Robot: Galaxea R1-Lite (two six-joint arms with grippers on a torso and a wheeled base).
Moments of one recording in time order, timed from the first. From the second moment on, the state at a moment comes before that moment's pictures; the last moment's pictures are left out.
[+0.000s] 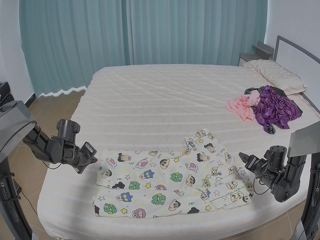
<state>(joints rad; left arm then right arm) -0.07 2.11 -0.92 -0.33 -0.16 -0.95 0.13 2.29 -0.32 -1.55 -0.12 0.61</state>
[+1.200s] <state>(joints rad) -0.12 2.12 -0.83 -0.45 -0.15 -0.99 0.14 2.28 -0.31 -1.55 -0.12 0.61</state>
